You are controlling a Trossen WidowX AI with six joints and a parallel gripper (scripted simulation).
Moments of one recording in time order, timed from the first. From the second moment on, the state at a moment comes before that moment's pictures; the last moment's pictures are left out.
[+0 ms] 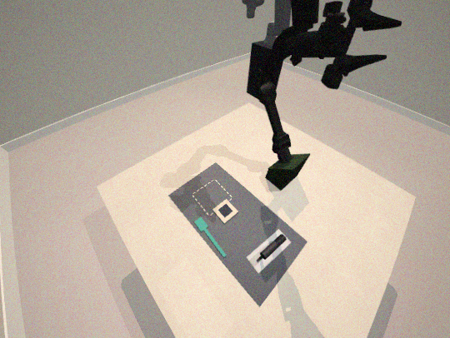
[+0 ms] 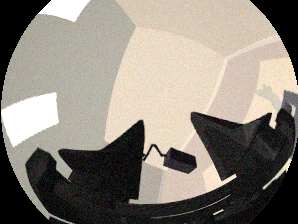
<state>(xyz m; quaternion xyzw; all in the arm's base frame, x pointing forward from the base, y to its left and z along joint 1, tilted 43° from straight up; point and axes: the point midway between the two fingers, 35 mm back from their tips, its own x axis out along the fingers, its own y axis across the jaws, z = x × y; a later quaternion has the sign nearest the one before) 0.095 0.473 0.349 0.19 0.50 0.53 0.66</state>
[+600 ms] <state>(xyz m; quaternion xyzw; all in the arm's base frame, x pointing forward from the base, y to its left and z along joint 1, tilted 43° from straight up) 0.225 0.470 0.191 0.12 0.57 0.28 0.77</state>
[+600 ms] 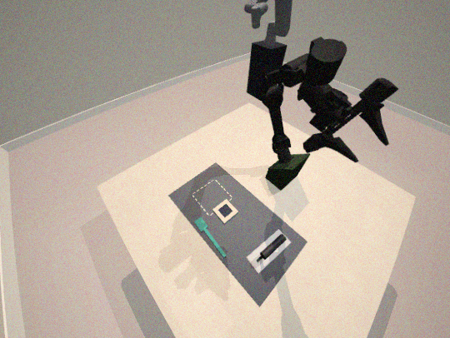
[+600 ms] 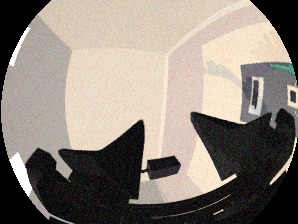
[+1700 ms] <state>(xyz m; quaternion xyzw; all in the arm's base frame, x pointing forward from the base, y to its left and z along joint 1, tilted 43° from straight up) 0.357 0.276 -0.083 -0.18 0.63 -0.17 0.73</state>
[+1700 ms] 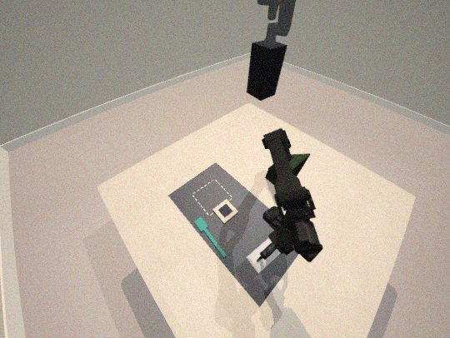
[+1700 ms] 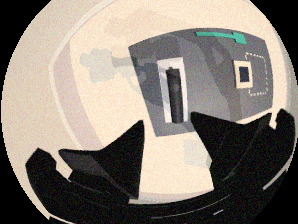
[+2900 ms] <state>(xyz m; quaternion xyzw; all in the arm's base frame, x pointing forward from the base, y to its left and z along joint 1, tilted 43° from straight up) 0.365 0.196 -0.155 -0.24 0.63 -0.25 0.69</state>
